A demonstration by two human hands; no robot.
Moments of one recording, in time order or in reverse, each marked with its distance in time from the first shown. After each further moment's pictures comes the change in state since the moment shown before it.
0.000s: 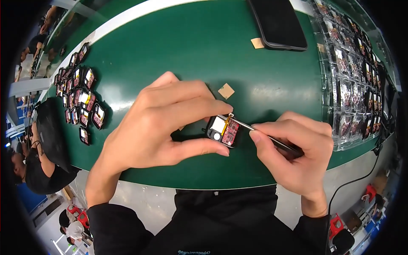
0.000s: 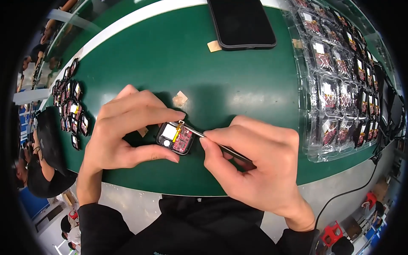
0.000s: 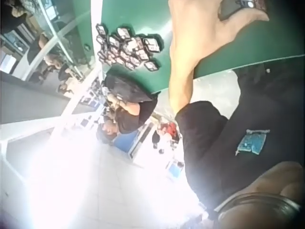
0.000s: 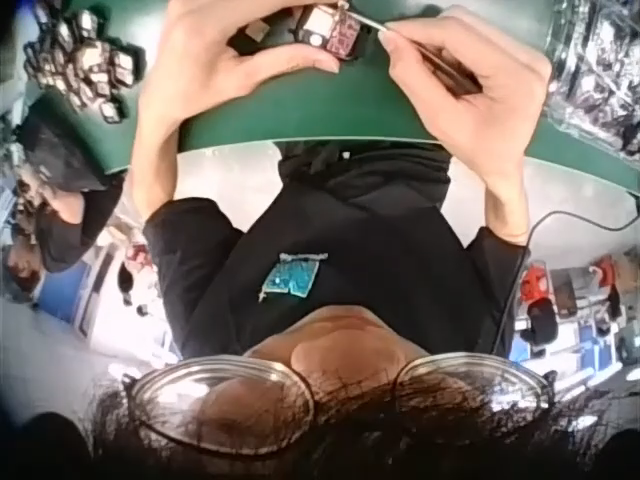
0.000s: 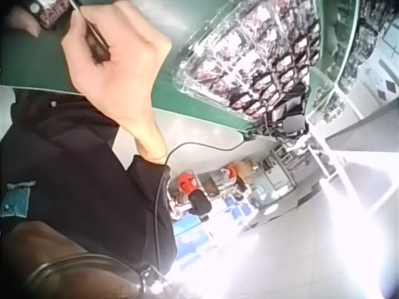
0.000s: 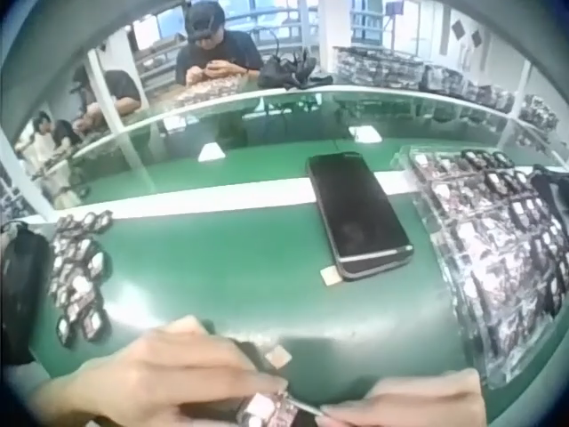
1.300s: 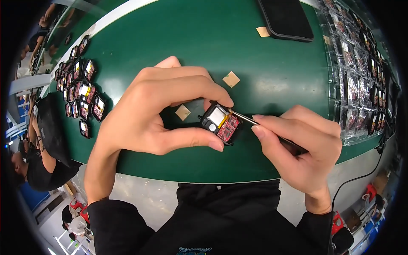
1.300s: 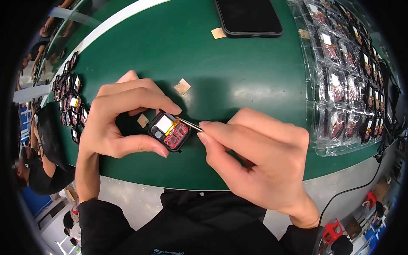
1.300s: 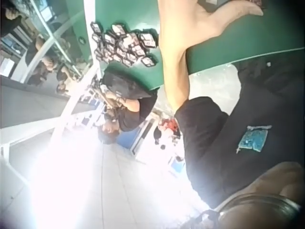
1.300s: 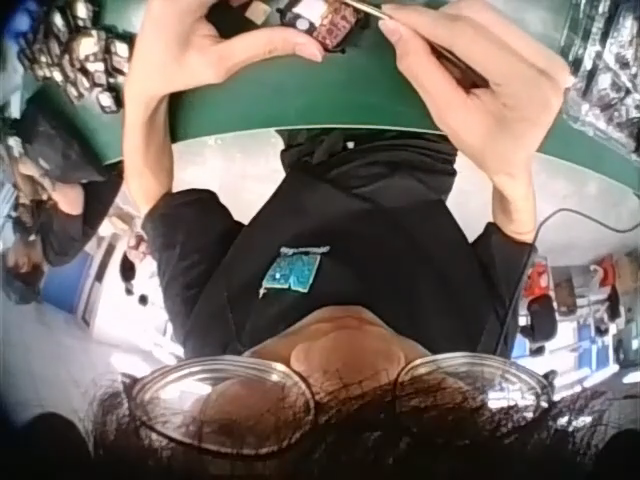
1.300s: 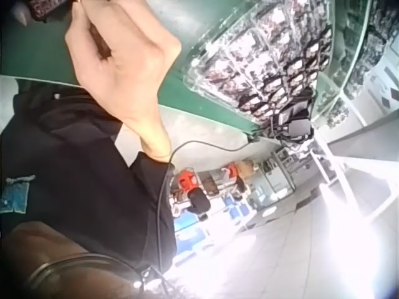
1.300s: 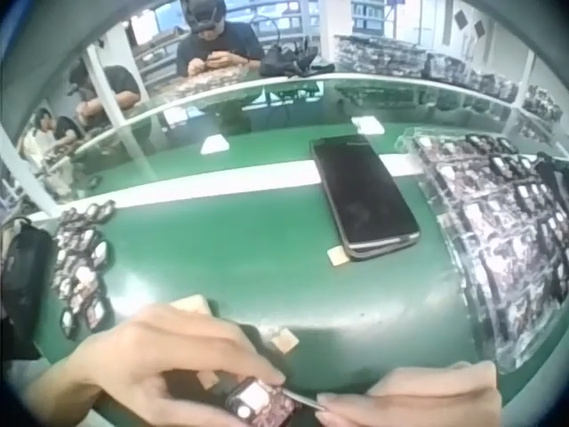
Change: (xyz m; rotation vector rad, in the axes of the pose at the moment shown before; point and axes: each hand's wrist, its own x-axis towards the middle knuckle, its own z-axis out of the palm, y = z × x) left_hand 0.004 -0.016 -0.010 -0.087 -0.106 0.022; right_hand -0.005 -0.002 0.002 -0.081 0.015 -0.073
